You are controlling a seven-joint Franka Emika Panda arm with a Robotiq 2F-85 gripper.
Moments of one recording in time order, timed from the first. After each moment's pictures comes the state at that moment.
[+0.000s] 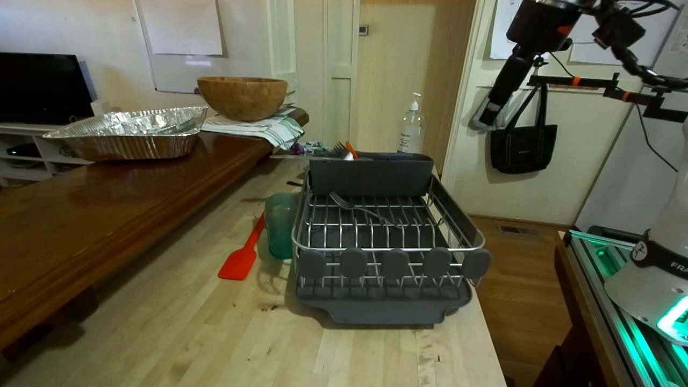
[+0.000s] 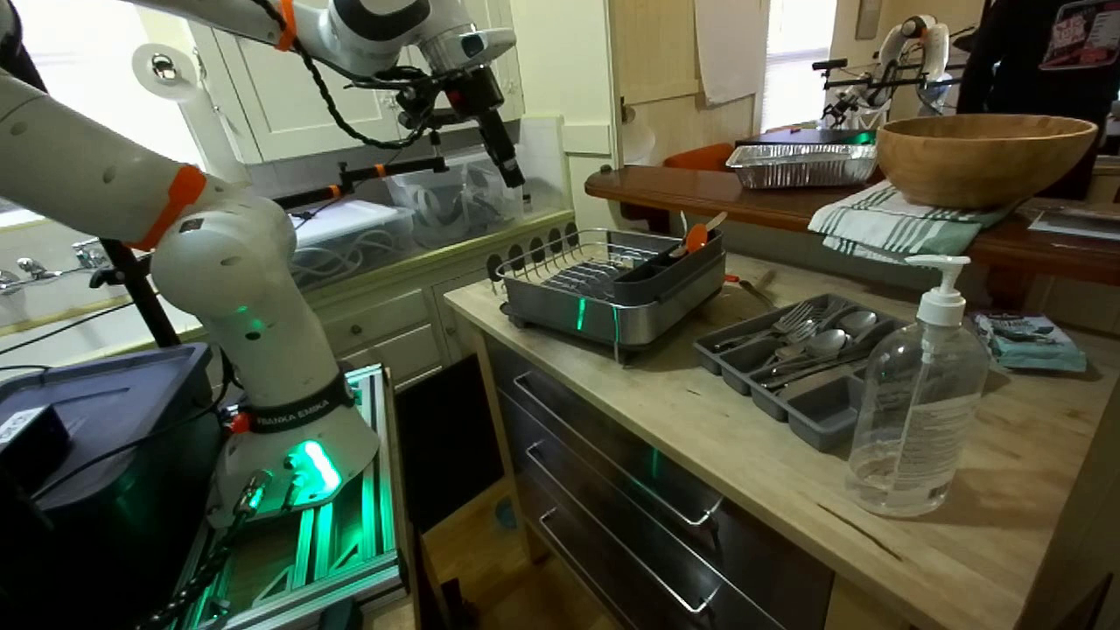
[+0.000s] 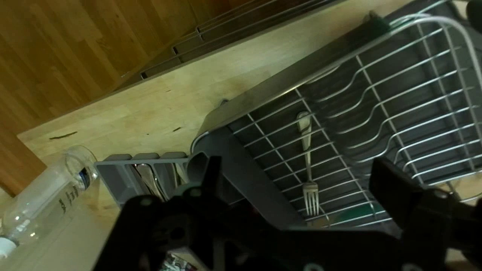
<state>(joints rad) -0.01 -0.78 0.27 -2.65 -0.08 2.09 0.37</state>
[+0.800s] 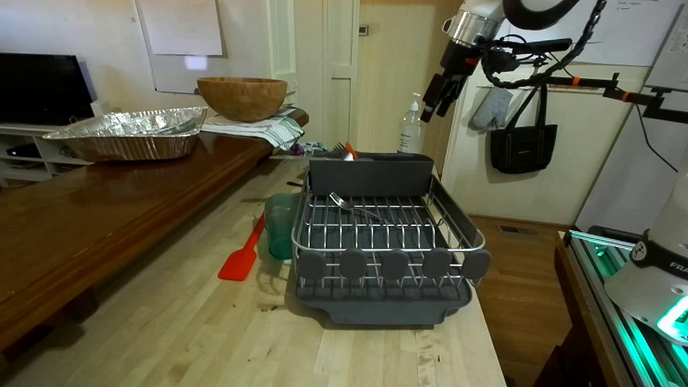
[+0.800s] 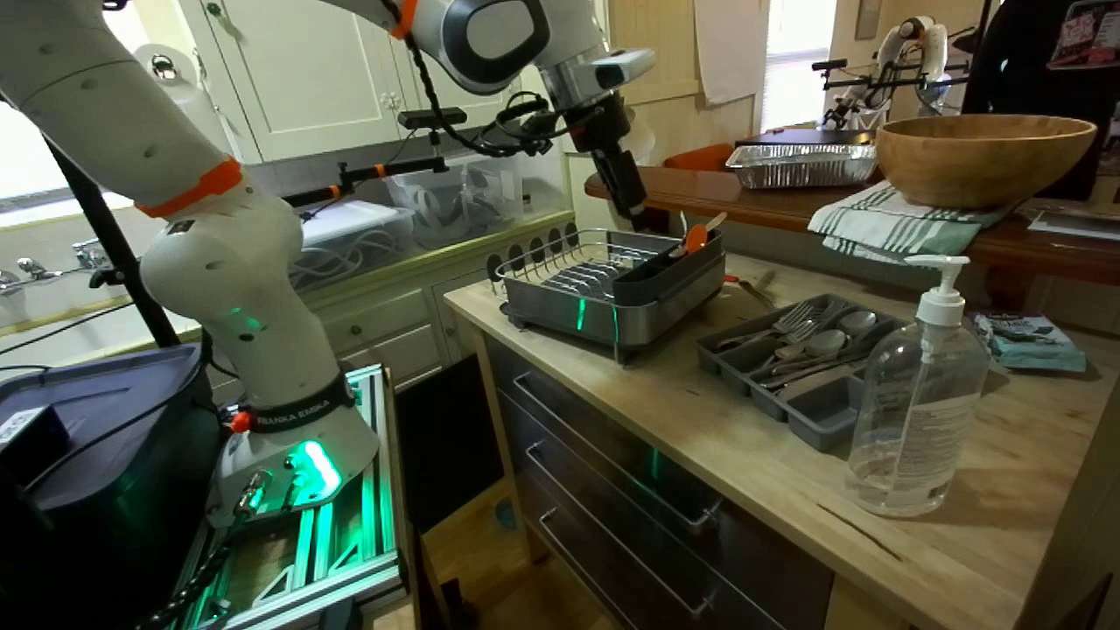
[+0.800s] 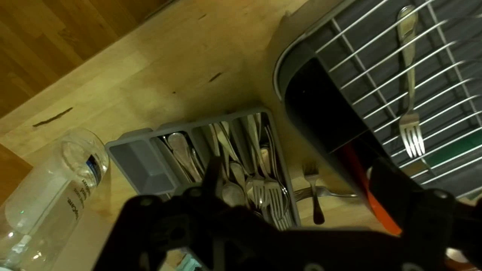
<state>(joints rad) -0.13 -0.37 -0.07 -2.50 -0.08 2.43 0.10</state>
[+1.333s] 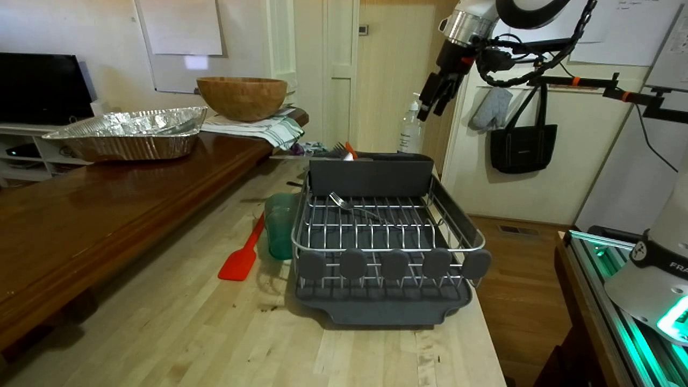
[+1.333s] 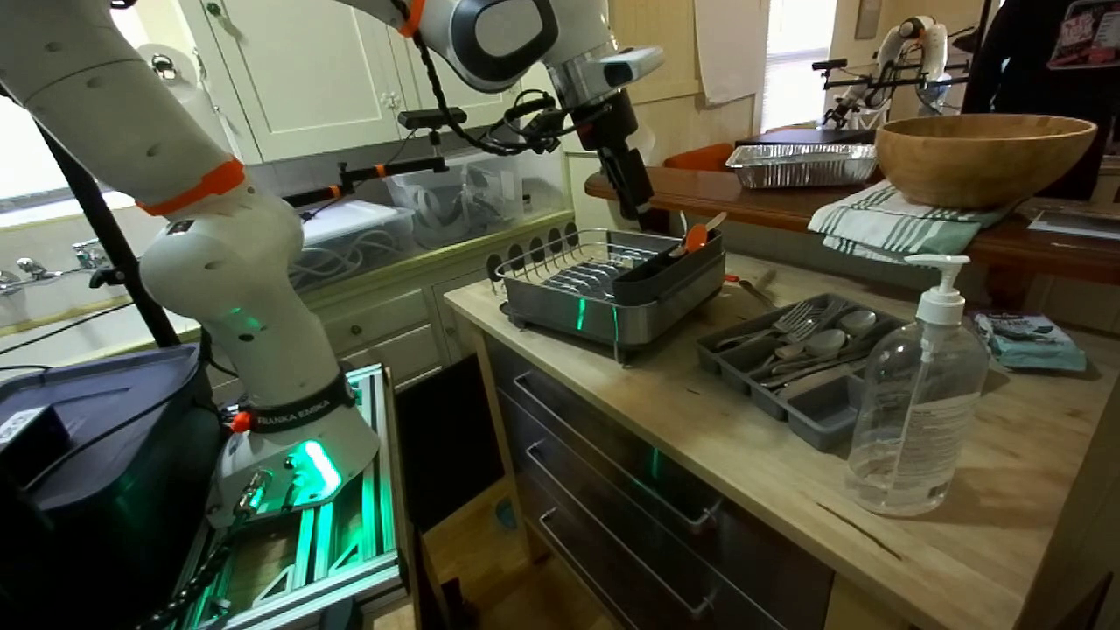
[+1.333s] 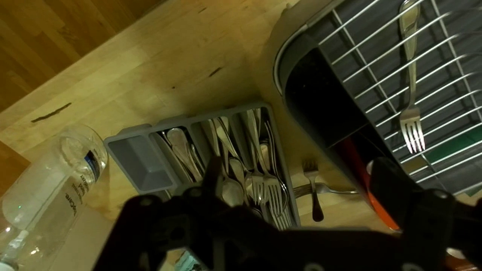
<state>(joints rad) -0.13 -0.35 -0.07 -2.48 -0.08 2.43 0.10</state>
